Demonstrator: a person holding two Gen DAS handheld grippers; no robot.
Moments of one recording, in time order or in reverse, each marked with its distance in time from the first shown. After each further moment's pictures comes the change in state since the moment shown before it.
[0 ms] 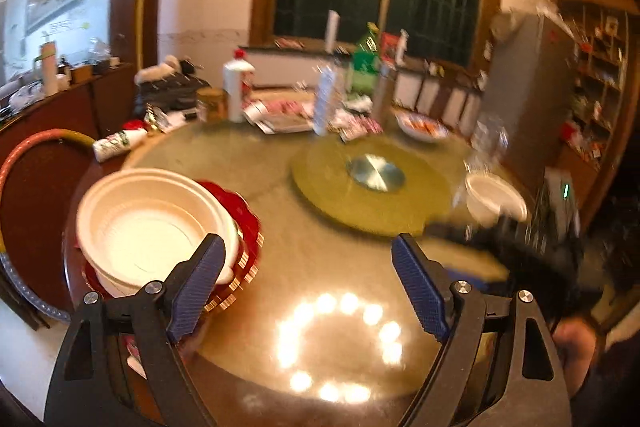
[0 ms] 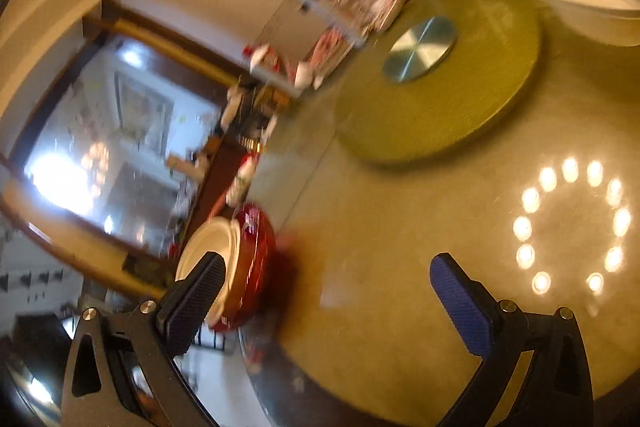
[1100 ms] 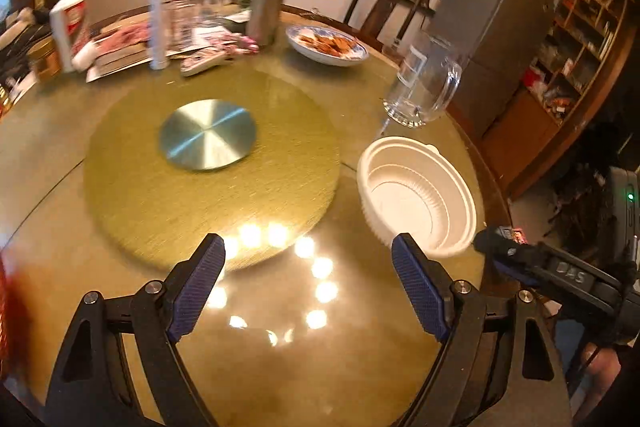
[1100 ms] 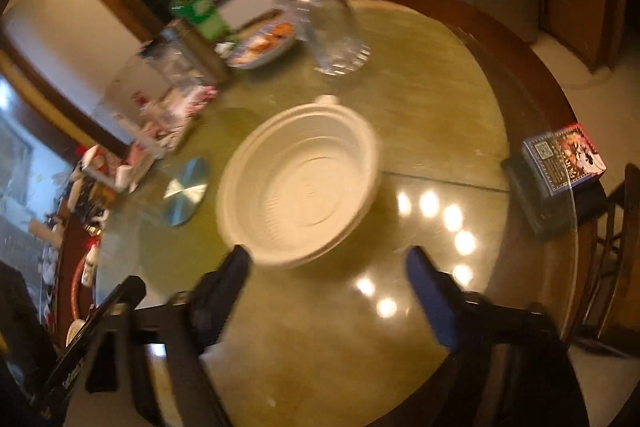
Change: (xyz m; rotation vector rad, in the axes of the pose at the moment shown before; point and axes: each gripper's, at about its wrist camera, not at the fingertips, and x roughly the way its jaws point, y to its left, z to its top) left arm 0.182 -0.192 0.058 0.015 0.344 -0.204; right arm -0.143 -0.127 0.145 0.105 -0.092 -0.616
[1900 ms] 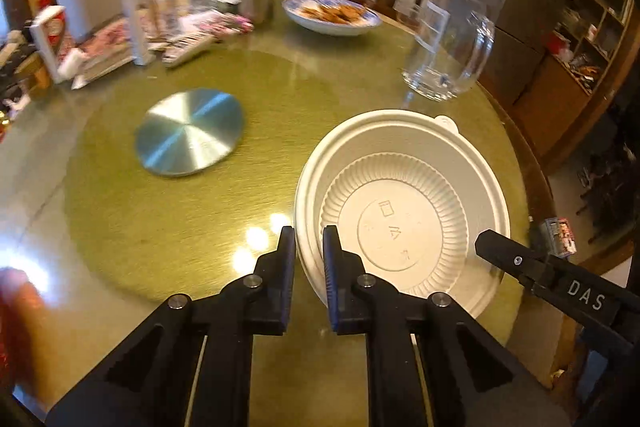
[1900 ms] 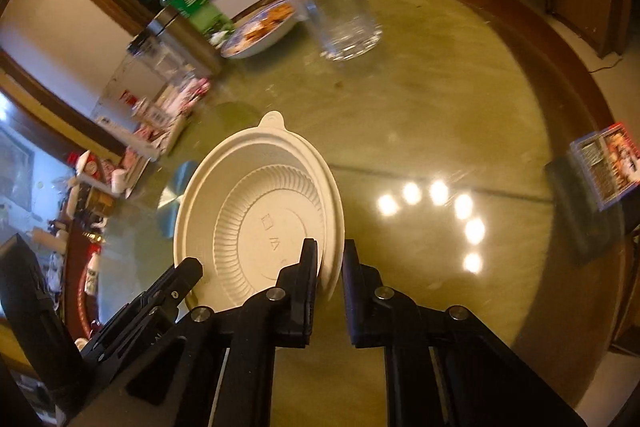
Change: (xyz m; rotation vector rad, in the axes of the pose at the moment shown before) left arm 0.036 -0.015 -0.001 0.050 0.043 0.130; right arm 0.034 0.022 0.006 -0.012 0.027 0.050
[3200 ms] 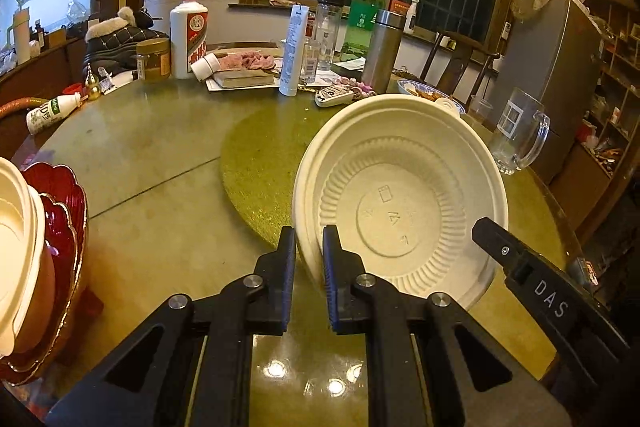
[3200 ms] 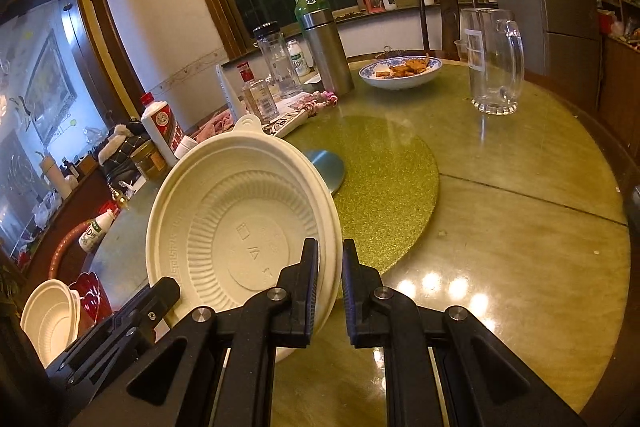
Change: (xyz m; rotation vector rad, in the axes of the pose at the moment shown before) left arm -0.050 0.141 -0.065 -0.185 -0.288 0.074; right arm 0.014 0.153 -0.107 -0.309 -0.312 0.045
